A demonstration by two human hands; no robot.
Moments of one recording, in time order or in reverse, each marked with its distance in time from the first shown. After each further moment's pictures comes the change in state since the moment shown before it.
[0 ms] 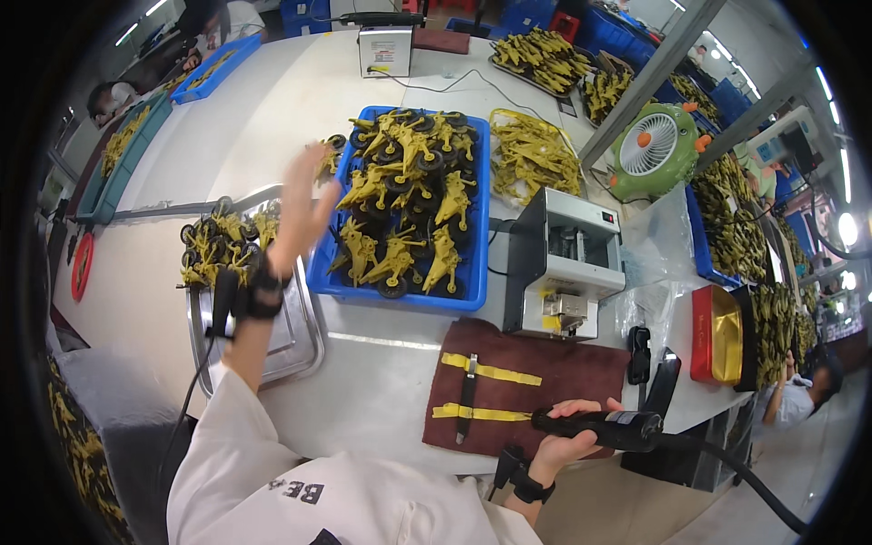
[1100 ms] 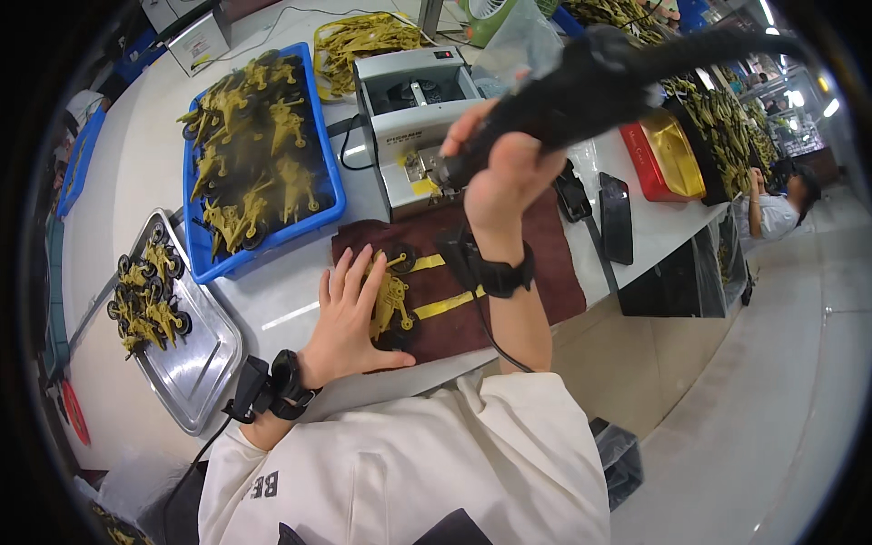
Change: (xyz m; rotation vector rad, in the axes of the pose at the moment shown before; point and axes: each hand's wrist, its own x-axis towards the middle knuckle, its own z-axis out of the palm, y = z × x) left_hand -0.128 0.242 0.005 -0.307 -1.058 0.033; right_hand 0.116 -0.019 0.065 0.224 -0.199 -0.176
